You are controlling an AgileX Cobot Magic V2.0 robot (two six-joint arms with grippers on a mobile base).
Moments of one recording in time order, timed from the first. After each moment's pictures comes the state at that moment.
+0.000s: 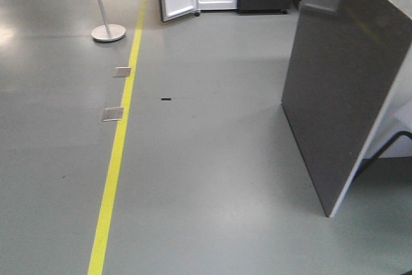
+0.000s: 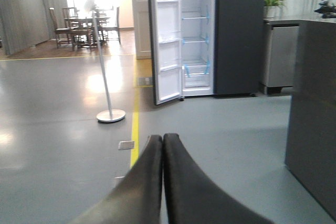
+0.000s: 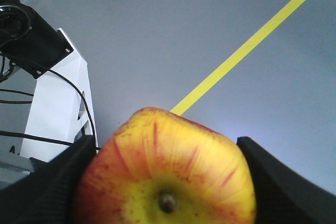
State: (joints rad) left arm -0.01 -0.01 0.02 0.08 0.05 -0.14; right arm 0.34 0.54 -0.68 0.67 1.18 -0.49
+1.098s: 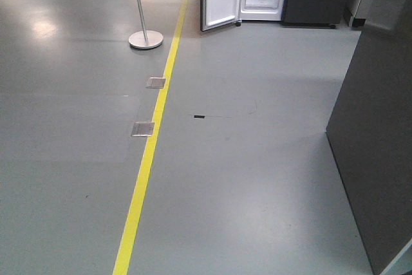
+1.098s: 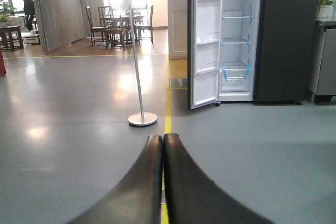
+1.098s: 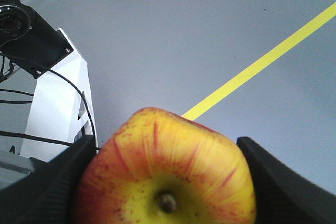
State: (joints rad) left arm -0.01 -0.01 0.02 0.08 0.05 -0.14; right arm 0.34 0.54 -0.68 0.67 1.18 -0.49
